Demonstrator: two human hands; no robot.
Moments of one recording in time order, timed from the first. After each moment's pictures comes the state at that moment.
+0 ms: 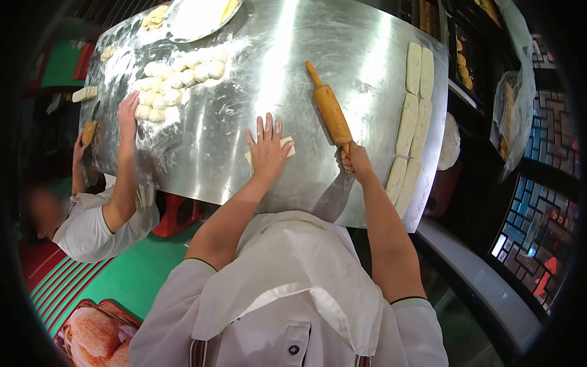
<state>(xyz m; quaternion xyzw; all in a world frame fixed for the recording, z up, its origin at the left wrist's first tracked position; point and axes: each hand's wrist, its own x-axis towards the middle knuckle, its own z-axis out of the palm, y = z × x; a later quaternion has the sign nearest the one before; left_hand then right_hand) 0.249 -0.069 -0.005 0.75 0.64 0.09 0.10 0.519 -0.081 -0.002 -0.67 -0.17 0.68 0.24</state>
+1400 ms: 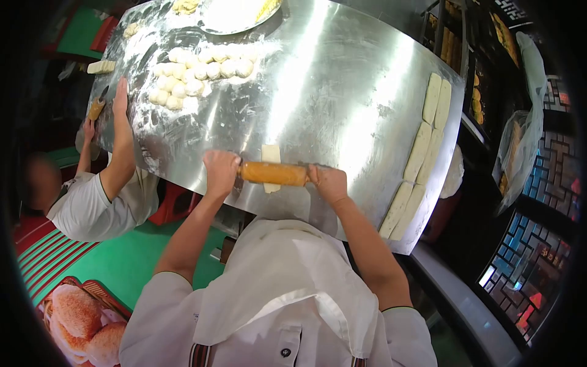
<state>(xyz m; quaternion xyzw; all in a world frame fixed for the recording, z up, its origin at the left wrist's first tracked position) 0.092 -0.106 0.036 0.73 0.67 0.06 0.14 0.416 -0.100 -0.002 -0.58 -0.79 0.20 0.06</state>
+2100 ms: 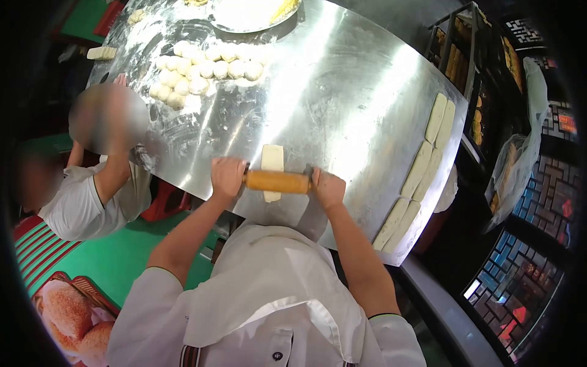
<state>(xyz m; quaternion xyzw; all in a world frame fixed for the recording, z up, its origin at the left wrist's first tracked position) 0.093 -0.101 -0.003 0.75 0.65 0.12 0.10 0.399 -0.084 -0.018 -0.64 -0.75 0.17 0.01</state>
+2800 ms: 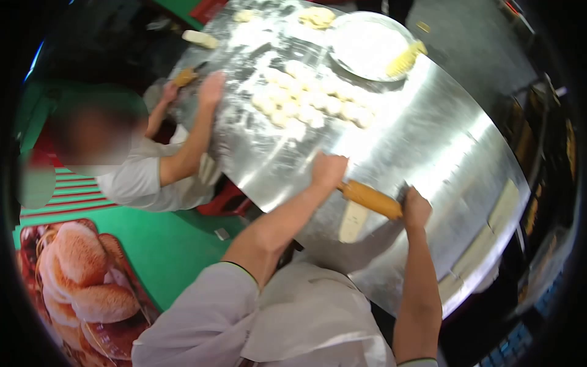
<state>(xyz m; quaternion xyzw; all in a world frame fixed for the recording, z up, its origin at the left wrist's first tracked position) 0.093 0.023 -0.015 0.70 0.71 0.06 0.03 0.384 0.040 -0.015 -0.64 -0.75 0.16 0.03</state>
